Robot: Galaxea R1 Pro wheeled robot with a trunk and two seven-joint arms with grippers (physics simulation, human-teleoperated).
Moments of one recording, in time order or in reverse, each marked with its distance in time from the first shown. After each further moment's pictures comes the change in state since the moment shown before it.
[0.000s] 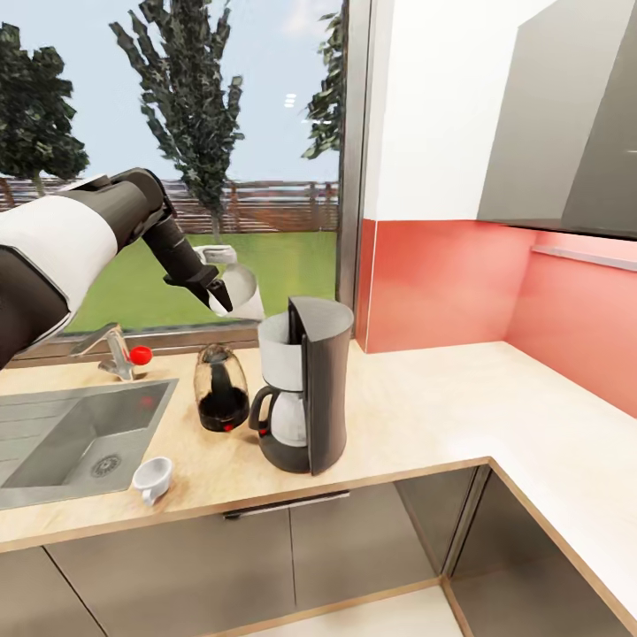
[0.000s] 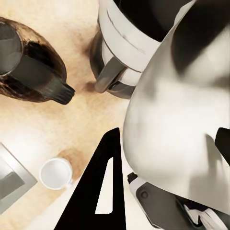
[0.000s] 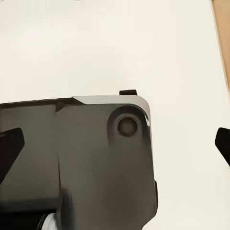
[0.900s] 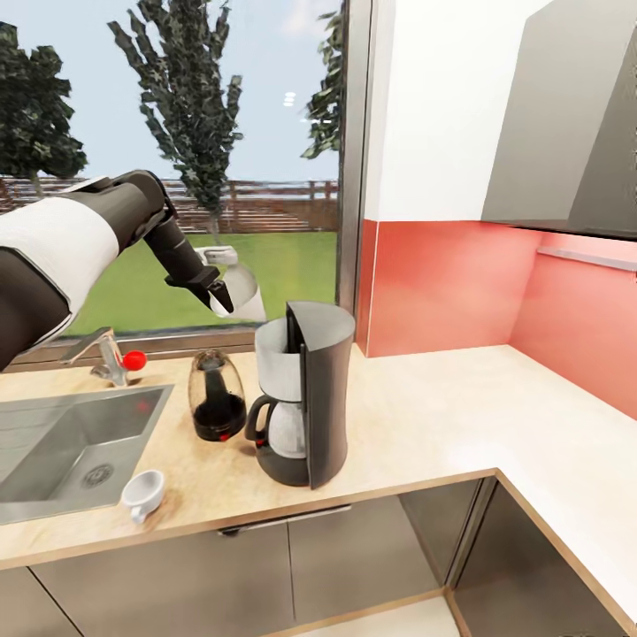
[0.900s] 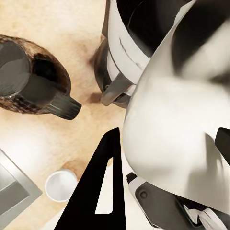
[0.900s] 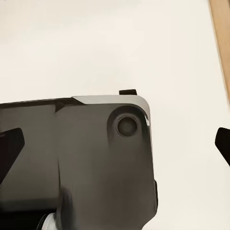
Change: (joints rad) left arm 0.004 -0.001 0.000 -0.002 0.004 0.000 0.000; right arm 0.000 0.000 0.000 0.000 -0.001 0.000 -0.001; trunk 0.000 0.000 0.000
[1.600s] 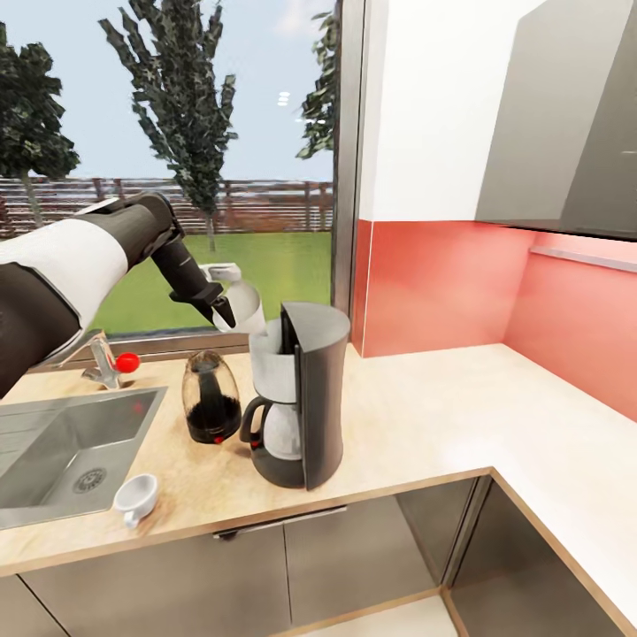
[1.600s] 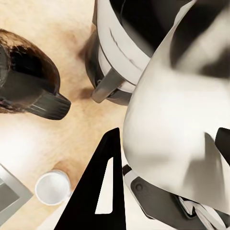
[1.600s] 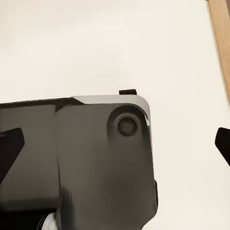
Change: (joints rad) left arm 0.055 -0.002 0.000 -0.002 0.000 0.000 0.000; right arm 0.000 0.000 -0.001 0.000 0.000 0.000 0.000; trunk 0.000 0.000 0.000
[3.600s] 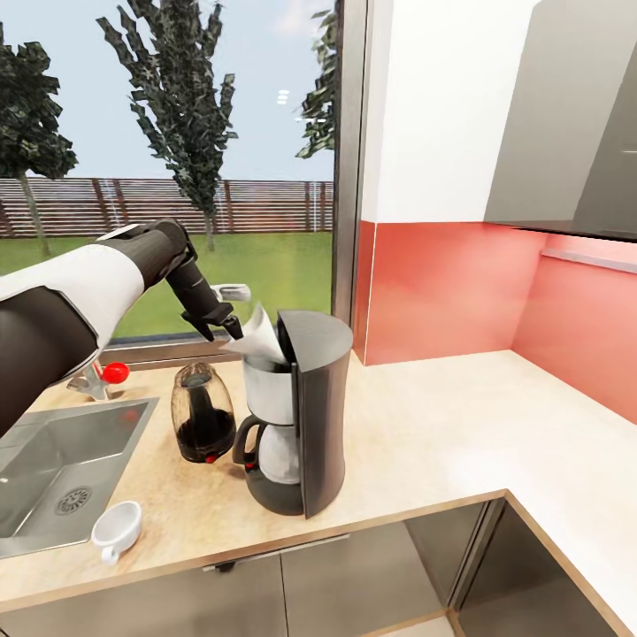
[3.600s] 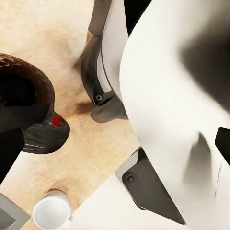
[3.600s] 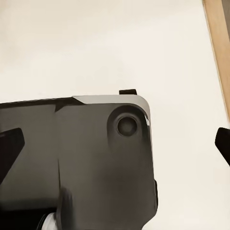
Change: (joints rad) left arm 0.070 -0.022 0.003 -0.002 0.019 0.000 -0.001; right arm 0.000 0.000 0.000 0.001 0.000 0.000 0.000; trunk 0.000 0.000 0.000
